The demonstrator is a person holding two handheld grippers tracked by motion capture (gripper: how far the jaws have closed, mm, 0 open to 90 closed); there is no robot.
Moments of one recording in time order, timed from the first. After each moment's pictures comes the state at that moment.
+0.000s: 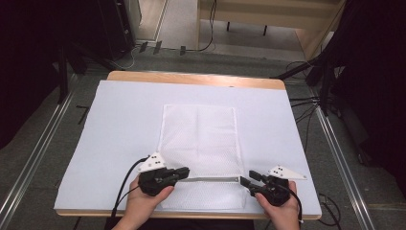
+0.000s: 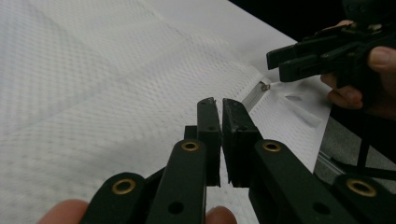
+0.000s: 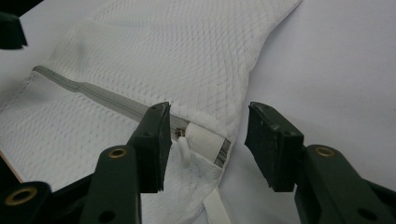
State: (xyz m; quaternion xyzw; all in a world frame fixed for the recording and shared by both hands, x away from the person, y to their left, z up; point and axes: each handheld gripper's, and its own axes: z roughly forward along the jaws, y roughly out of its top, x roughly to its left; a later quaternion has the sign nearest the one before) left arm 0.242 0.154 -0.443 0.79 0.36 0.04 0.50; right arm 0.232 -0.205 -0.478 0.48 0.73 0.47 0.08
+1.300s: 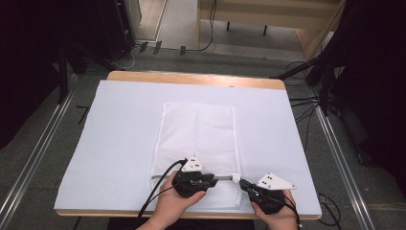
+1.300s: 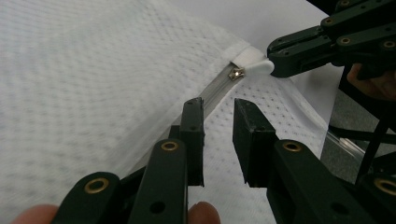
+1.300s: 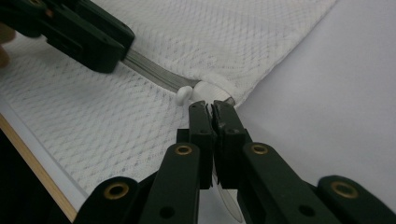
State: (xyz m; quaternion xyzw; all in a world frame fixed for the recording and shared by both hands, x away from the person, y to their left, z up) left arm 0.252 0.073 -0.464 0.84 0.34 0.00 0.43; right arm 0.212 -0.183 -0.472 0.40 0.80 0.42 0.15
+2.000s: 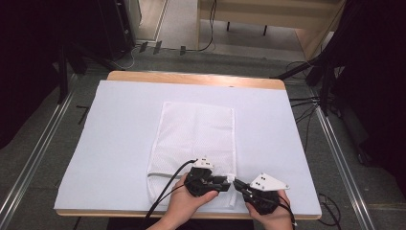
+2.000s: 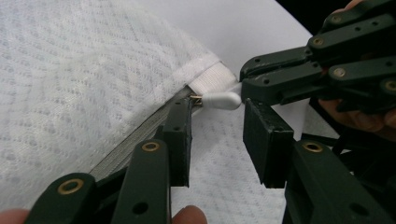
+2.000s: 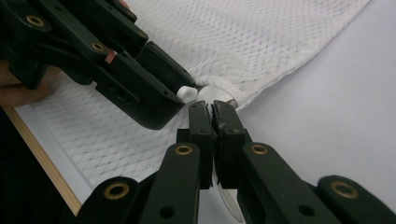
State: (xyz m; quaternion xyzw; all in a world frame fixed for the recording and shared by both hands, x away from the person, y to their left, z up) left arm 0.261 0.053 -0.474 0.81 0.36 -0.09 0.45; right arm 0.211 -0.168 -0.470 0.38 0.81 0.43 0.15
